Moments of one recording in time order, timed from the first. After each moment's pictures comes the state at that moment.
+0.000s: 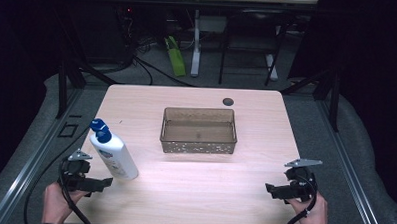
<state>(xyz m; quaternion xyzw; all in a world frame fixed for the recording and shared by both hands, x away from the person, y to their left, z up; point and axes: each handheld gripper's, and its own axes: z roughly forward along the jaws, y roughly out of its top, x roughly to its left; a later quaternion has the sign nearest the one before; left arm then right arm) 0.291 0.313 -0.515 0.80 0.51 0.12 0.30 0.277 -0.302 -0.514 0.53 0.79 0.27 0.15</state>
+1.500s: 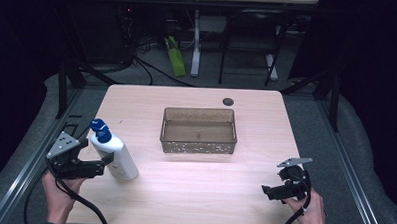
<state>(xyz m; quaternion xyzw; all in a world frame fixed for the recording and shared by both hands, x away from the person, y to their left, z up) 0.282 0.294 -0.446 0.72 0.46 0.26 0.46 0.285 -0.292 -0.520 0.50 0.82 0.25 0.14</state>
